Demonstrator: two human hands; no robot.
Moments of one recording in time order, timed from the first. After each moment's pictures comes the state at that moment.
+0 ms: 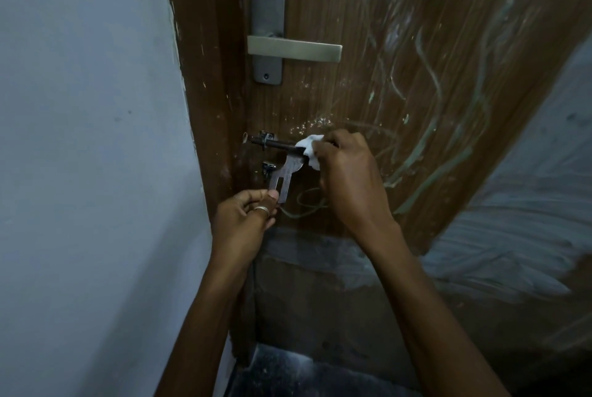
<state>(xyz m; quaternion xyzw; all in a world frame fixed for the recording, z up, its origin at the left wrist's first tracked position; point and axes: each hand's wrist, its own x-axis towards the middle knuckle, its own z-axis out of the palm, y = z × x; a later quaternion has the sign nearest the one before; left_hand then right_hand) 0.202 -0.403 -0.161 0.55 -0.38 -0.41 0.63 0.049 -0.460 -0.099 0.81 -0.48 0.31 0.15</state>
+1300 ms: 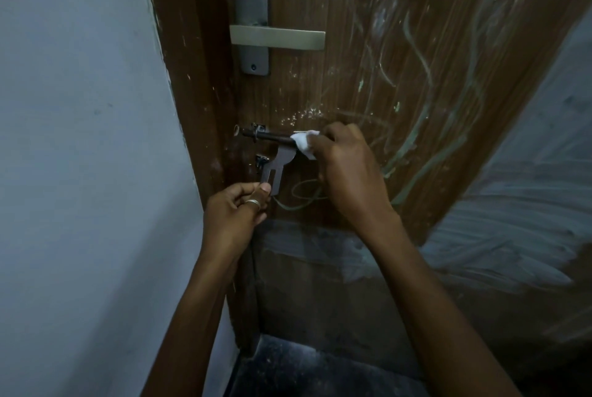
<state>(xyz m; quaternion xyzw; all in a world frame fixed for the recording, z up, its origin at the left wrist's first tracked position) 0.201 -0.404 -0.164 0.56 -0.38 -0.39 0.63 0.034 -0.463 -0.102 0.82 -0.47 0.30 0.15</state>
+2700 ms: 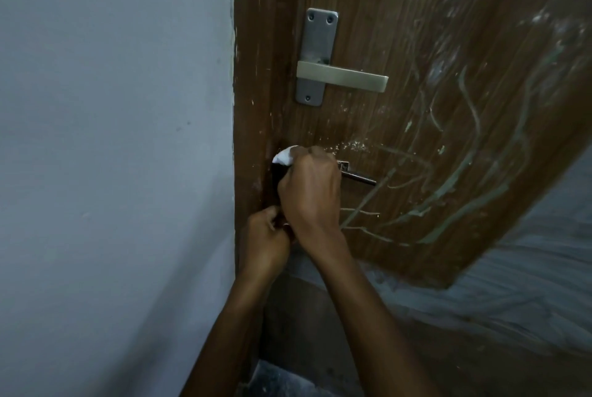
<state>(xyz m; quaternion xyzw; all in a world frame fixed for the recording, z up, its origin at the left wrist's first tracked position) 0.202 -0.400 -0.157 0.61 -0.43 -0.32 0.59 0.148 -0.452 -0.100 0.76 -0.48 0.43 0.04</state>
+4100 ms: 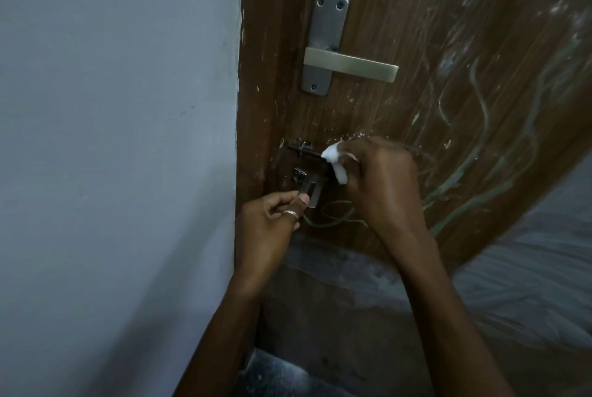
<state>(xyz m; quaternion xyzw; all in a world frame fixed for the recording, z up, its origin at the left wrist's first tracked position) 0.202 -0.389 -0.153 0.53 -0.40 -0.34 0.66 0.059 -0.441 -0.065 0.82 -0.40 0.40 0.07</state>
